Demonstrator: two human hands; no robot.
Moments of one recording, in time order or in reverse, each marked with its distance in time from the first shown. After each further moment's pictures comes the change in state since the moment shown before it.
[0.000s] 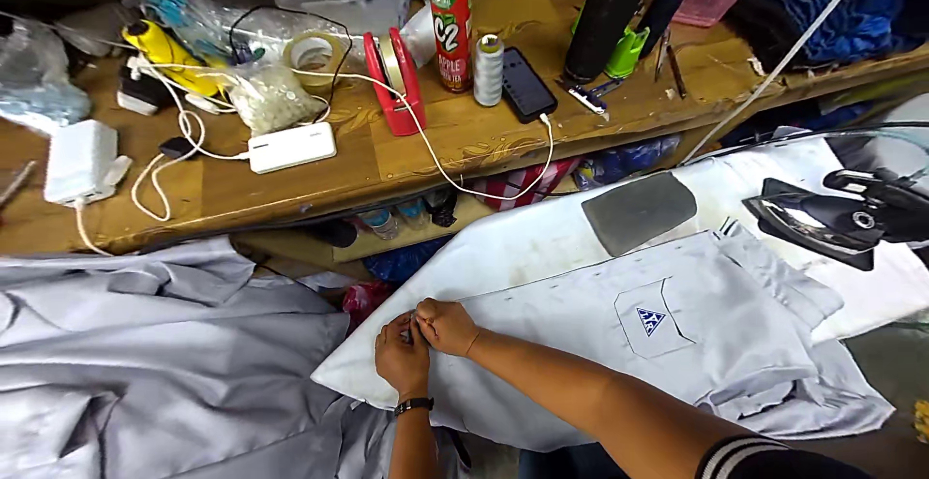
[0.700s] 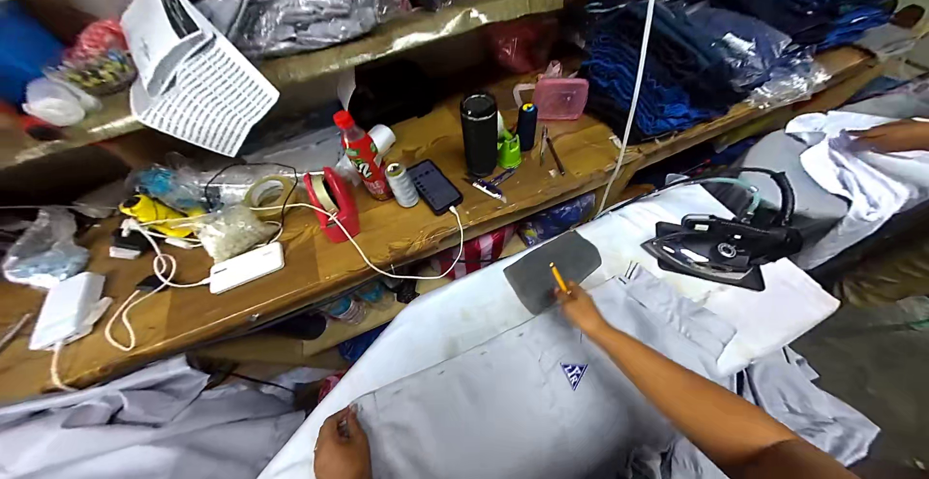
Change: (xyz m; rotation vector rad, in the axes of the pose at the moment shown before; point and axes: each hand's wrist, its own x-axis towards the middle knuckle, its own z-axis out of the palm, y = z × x) left_hand -0.010 0.015 0.001 0.104 0.064 -0.037; right_hand -0.139 0.124 -0.340 0.201 0.361 0.967
